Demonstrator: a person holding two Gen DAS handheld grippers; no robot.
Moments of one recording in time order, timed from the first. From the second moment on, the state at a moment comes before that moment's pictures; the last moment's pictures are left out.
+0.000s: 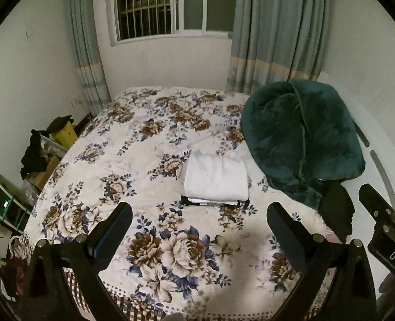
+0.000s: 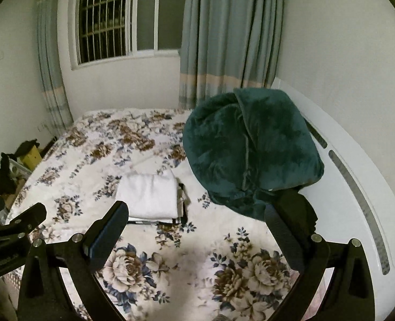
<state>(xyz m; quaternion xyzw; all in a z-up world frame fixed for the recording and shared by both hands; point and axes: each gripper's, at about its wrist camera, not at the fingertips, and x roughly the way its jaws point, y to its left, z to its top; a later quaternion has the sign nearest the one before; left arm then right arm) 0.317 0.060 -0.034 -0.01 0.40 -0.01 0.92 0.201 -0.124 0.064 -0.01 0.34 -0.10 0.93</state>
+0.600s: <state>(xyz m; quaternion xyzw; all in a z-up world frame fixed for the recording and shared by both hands) 0.261 0.055 -0.003 -0.01 0.37 0.00 0.93 0.139 -0.124 0.113 -0.02 0.30 -0.09 0.95</state>
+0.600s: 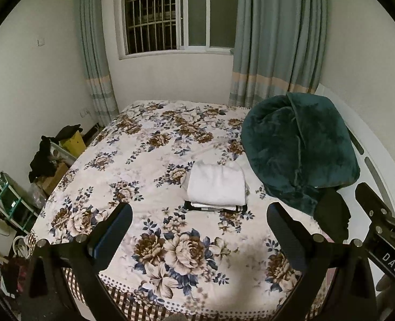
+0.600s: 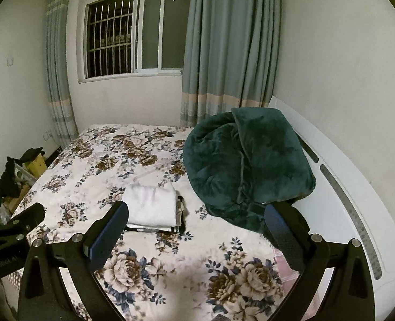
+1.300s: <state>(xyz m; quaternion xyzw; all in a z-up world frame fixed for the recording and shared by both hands) 0.259 0.062 0.006 -0.02 0.36 0.01 0.93 0.148 -0.126 0.120 -0.02 0.31 -0.07 0.95</state>
